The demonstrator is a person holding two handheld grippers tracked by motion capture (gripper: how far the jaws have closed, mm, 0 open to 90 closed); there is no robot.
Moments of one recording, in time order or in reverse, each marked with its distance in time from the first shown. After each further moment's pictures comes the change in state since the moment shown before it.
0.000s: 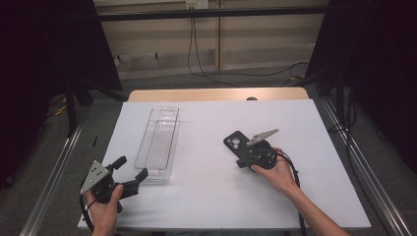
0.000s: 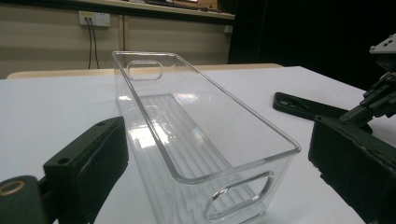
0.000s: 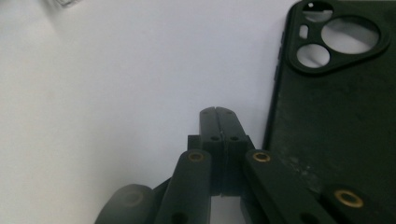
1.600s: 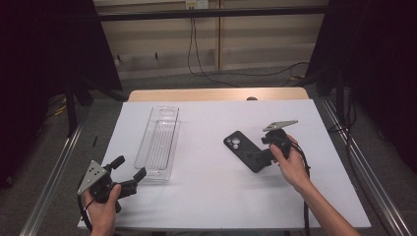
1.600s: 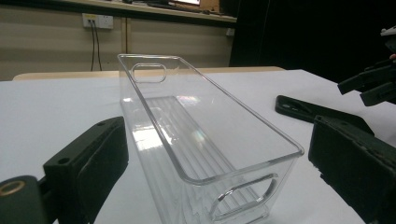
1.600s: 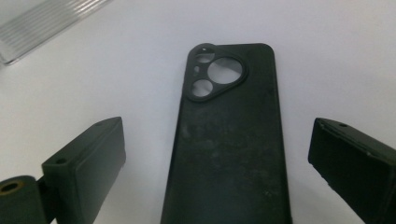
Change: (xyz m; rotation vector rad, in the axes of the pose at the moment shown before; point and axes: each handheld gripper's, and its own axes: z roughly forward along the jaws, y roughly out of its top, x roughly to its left) left arm 0.003 0.001 -0.002 -0.010 0.006 -0.008; right arm -0.028 0.007 -0.034 -0.107 -0.187 0.113
